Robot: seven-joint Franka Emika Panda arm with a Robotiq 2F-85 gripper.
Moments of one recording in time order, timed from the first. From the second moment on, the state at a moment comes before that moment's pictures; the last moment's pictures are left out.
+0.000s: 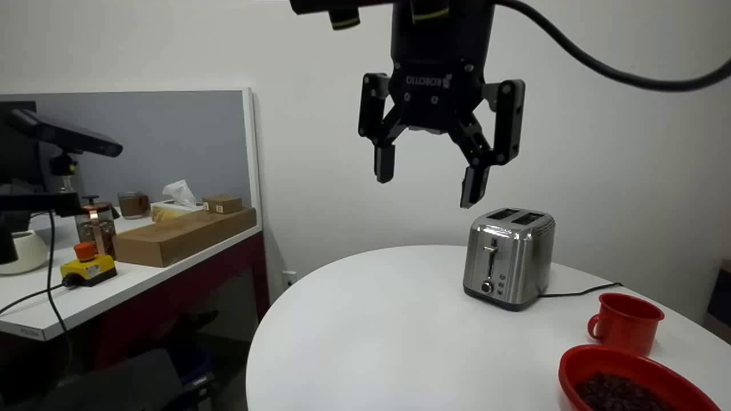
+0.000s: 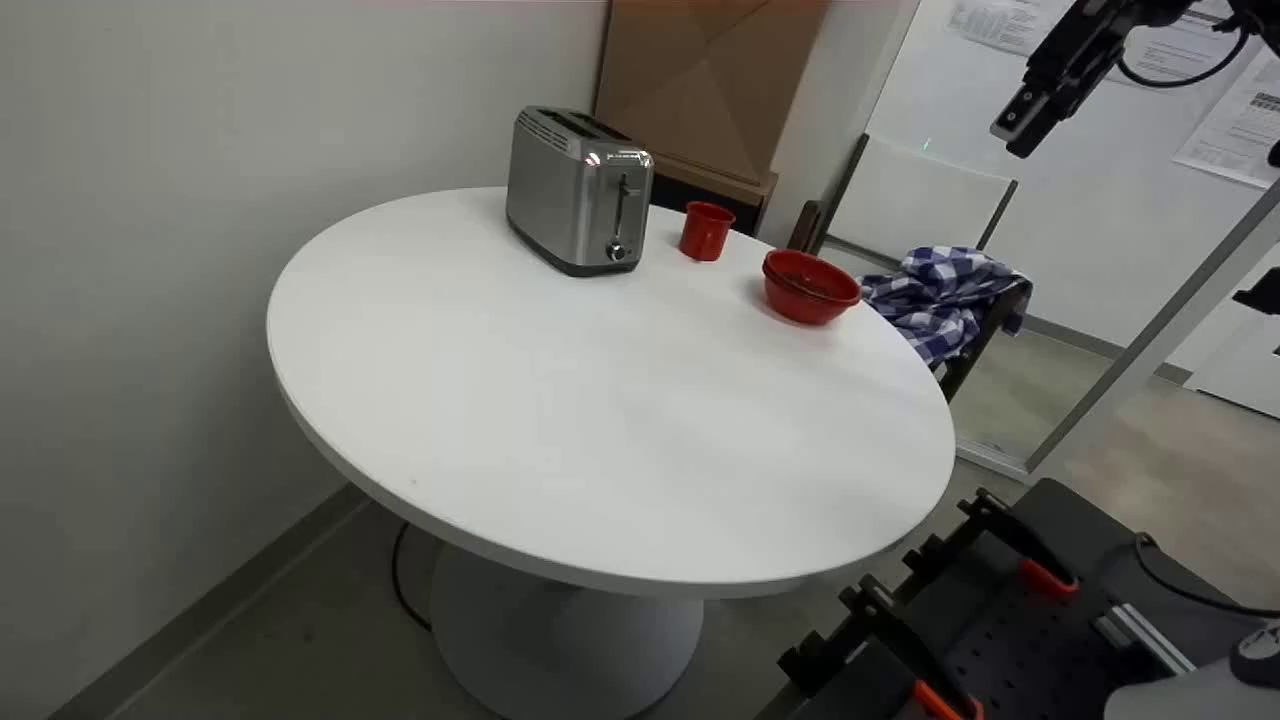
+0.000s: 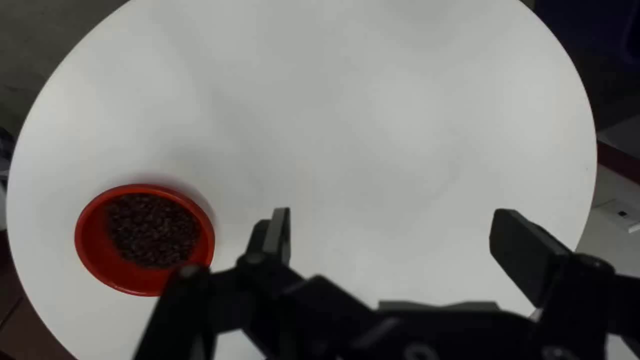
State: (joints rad) arm -0.07 -0.56 -0.39 -2.58 -0.03 2.13 -0.51
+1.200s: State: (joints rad) arm -0.02 -0.24 -0.33 -2.34 0.04 2.20 -0.51
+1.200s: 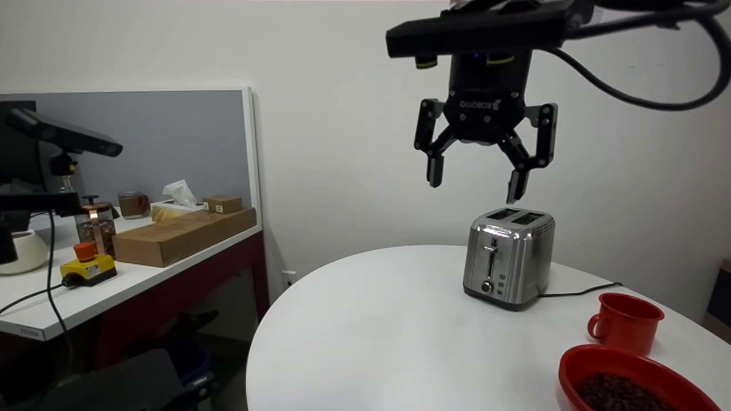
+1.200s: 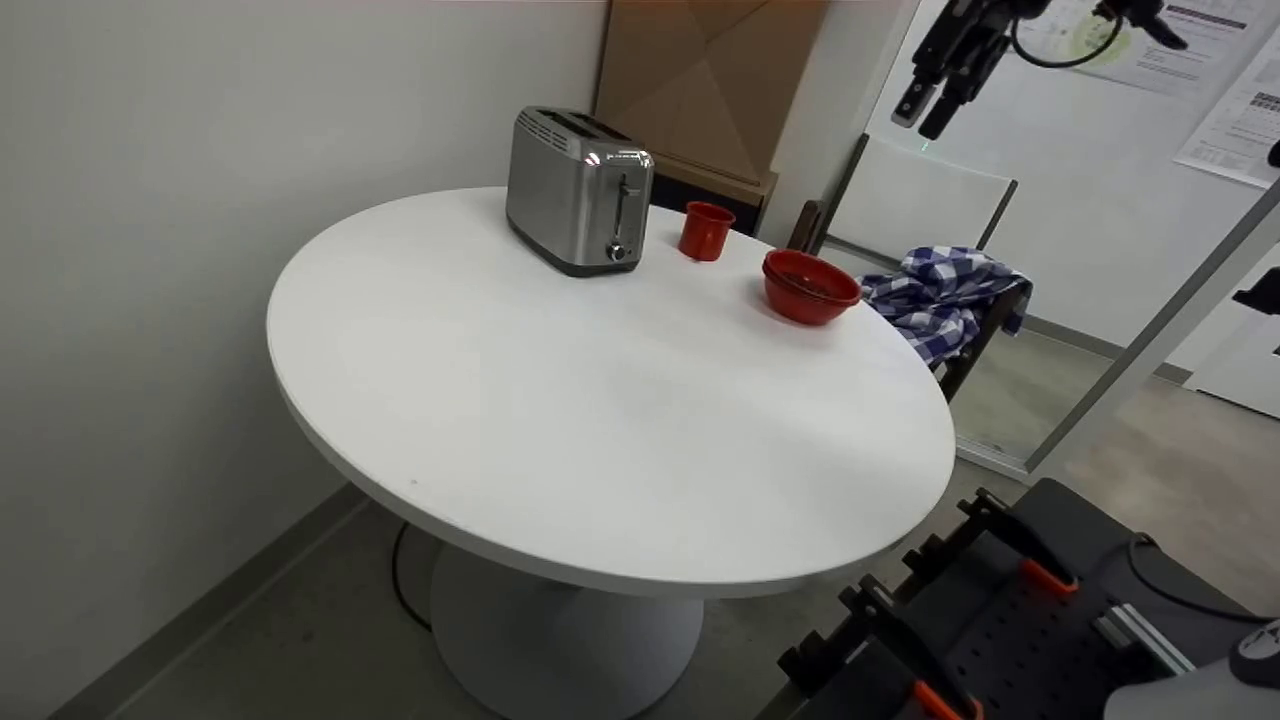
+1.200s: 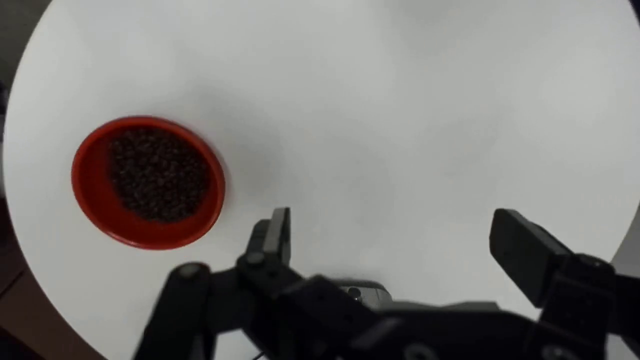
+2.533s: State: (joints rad) arm -0.08 0.38 -0.07 -1.86 0.02 2.61 -0.40
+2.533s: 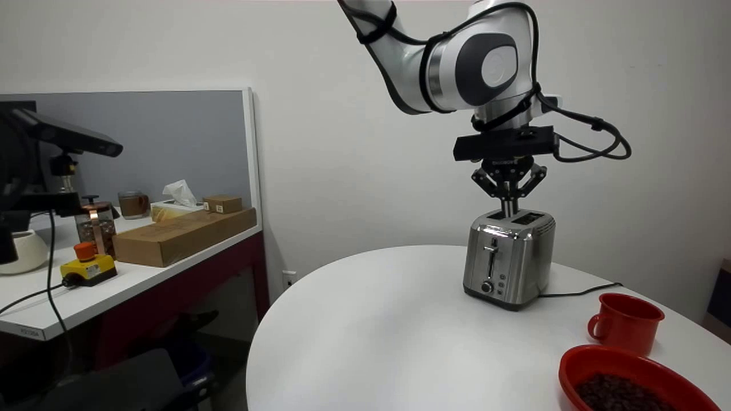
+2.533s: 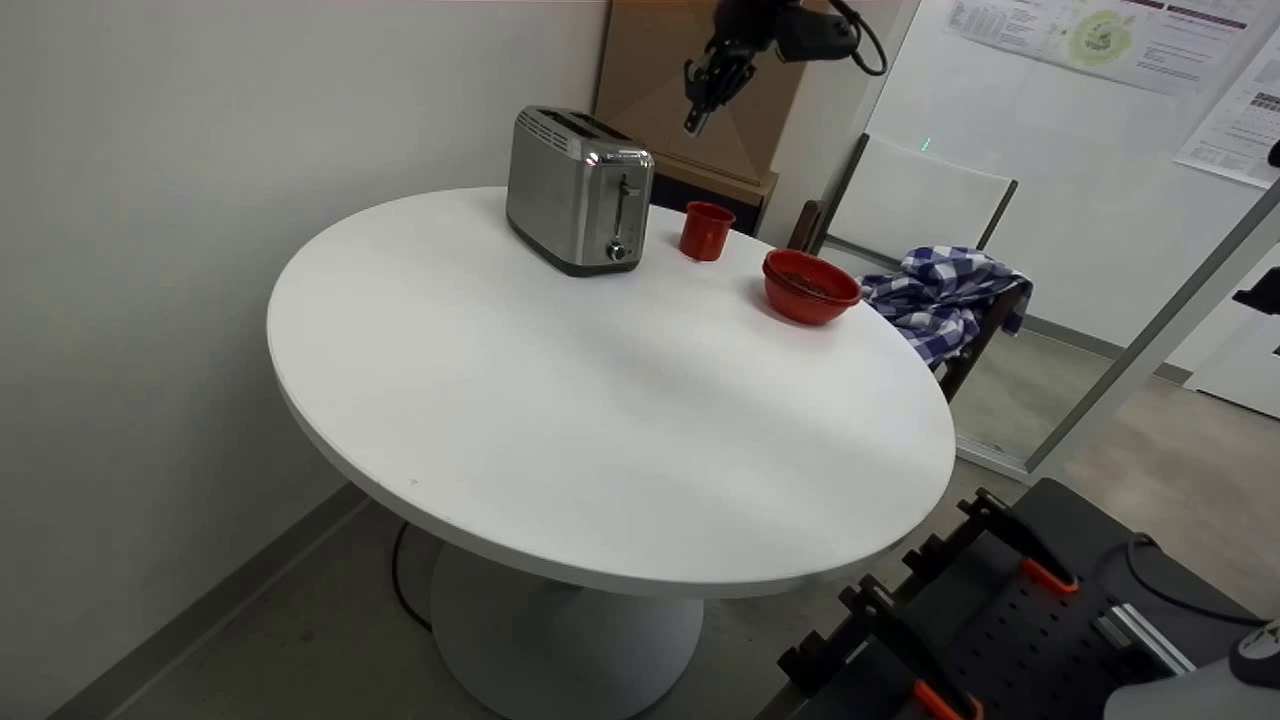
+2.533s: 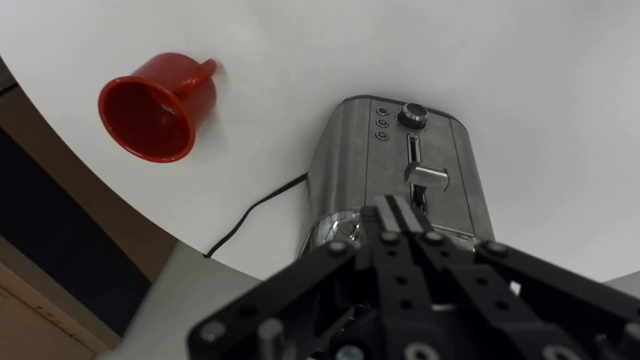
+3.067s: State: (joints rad) arm -0.08 0.50 -0.04 -1.77 0.02 2.63 -0.35
